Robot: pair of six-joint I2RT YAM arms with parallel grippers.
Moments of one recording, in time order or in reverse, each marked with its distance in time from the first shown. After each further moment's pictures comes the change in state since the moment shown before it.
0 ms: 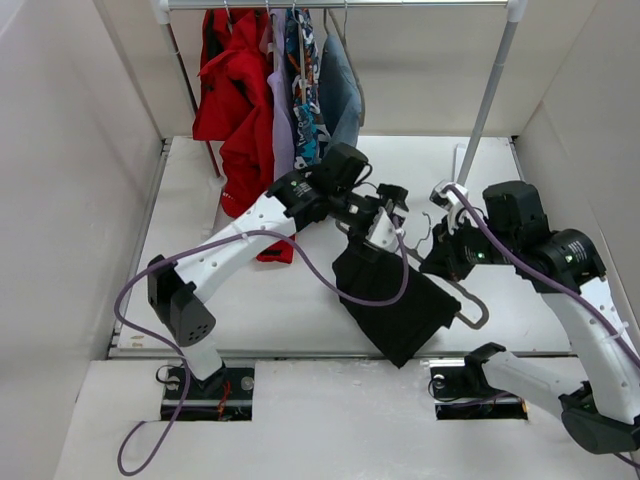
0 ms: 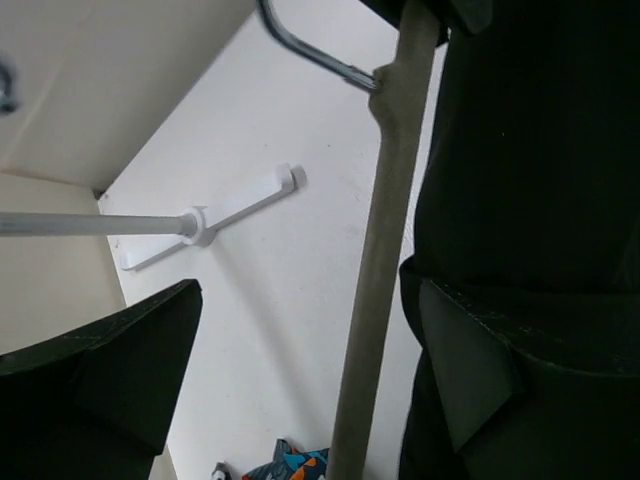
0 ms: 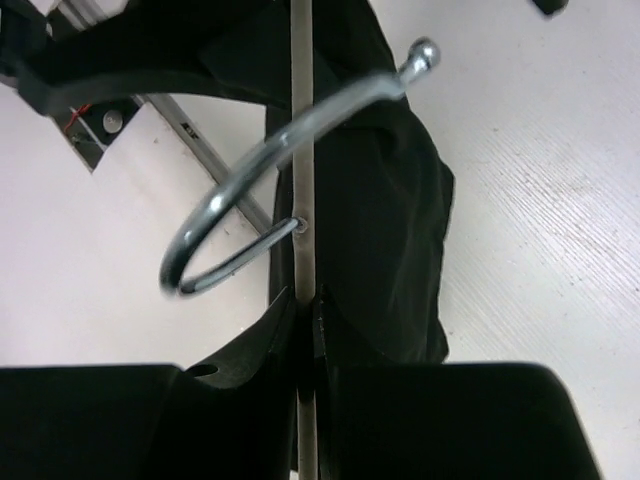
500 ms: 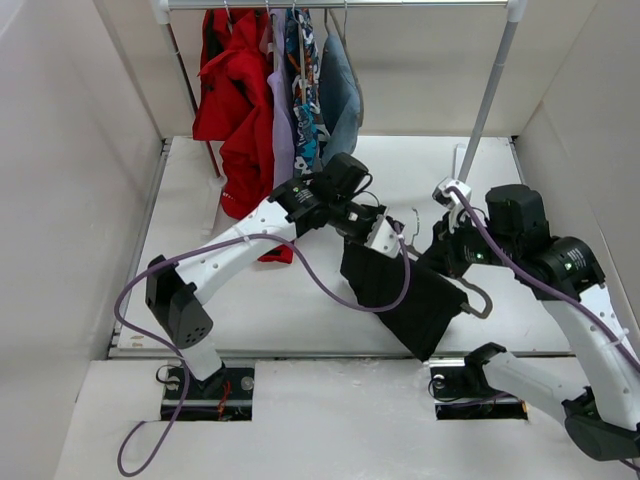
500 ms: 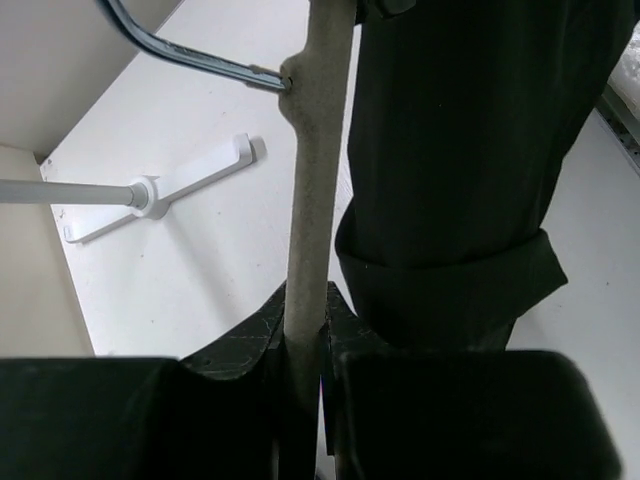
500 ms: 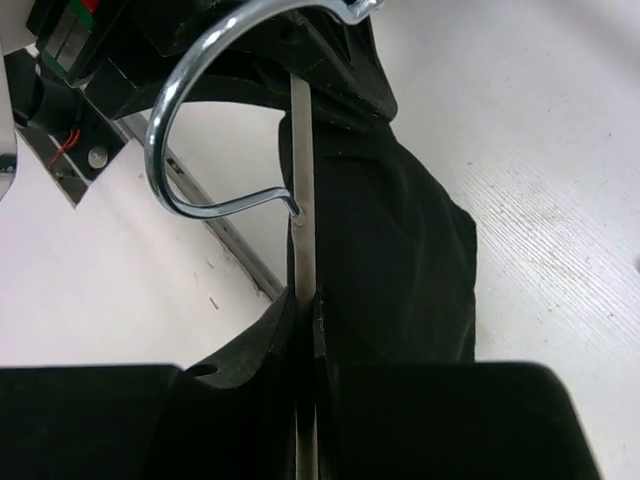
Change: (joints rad) left arm -0.026 -0.014 -0.090 -0.002 -0.069 -0.046; right arm 0.013 -0.035 -0.050 0.105 0.034 0.023
